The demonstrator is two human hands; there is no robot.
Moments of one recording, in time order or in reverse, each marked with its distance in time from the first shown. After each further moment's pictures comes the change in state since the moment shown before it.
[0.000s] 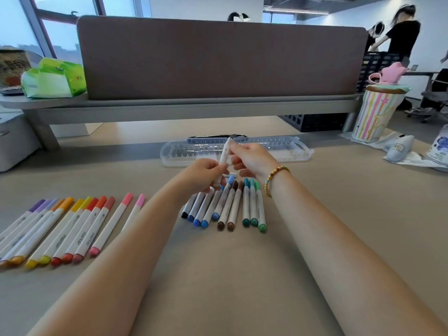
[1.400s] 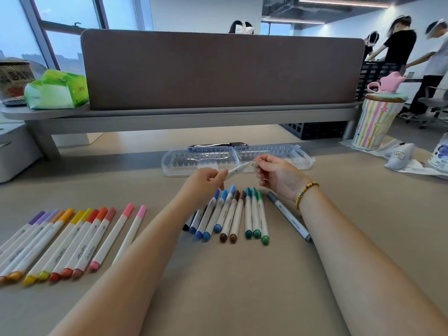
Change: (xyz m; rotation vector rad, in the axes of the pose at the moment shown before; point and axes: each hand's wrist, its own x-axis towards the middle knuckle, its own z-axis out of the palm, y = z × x) left_hand 0.009 -0.013 0.003 0.232 0.136 0.132; right_hand 0.016 0.043 -0.047 0.499 -0.216 -0.050
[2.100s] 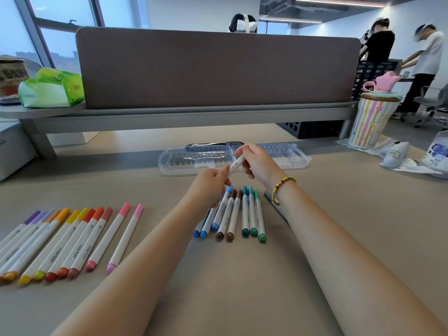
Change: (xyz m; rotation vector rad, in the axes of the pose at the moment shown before) left_hand -0.009 0.026 0.014 -0.392 0.015 -0.213; right_hand 0.001 -0.015 0.050 -0.543 0.213 -0.141
